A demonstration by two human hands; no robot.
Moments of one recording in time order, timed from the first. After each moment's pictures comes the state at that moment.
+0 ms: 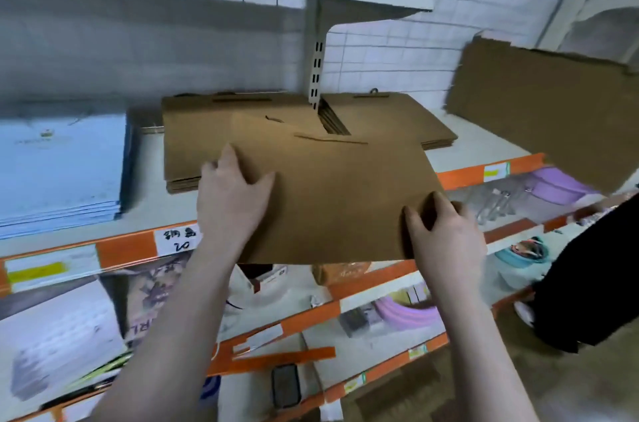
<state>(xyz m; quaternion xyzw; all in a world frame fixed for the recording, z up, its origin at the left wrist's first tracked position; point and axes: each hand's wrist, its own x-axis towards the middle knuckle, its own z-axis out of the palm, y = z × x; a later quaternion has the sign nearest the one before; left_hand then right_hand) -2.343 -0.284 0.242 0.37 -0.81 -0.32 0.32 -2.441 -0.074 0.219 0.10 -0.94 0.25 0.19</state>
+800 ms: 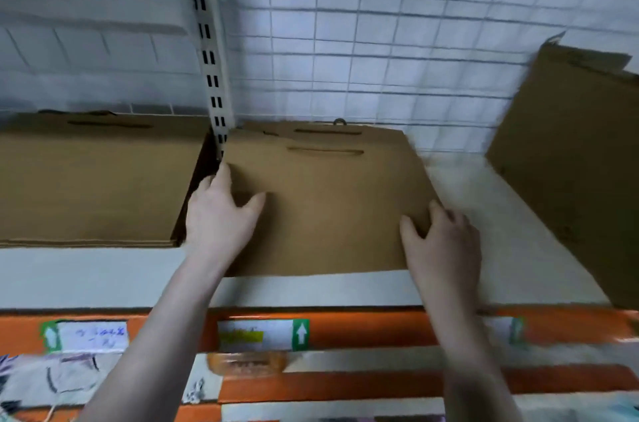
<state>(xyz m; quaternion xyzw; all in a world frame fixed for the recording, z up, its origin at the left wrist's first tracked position) -2.670 -0.208 0.236 0.51 -0.77 -0.23 0.30 -2.833 -0.047 0.227 0.25 -0.93 0.25 0.07</state>
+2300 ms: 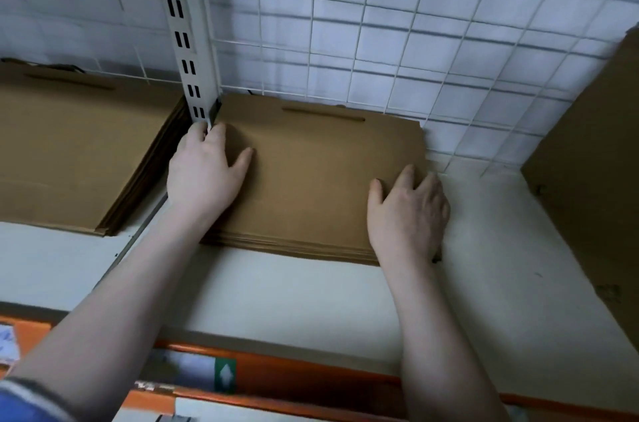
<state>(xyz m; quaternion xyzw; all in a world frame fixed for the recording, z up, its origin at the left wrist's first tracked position) -2.743 -0.263 0.213 0.56 -0.78 -0.07 0.29 -2.909 -0.129 0.204 0.32 -0.92 0.22 0.10</state>
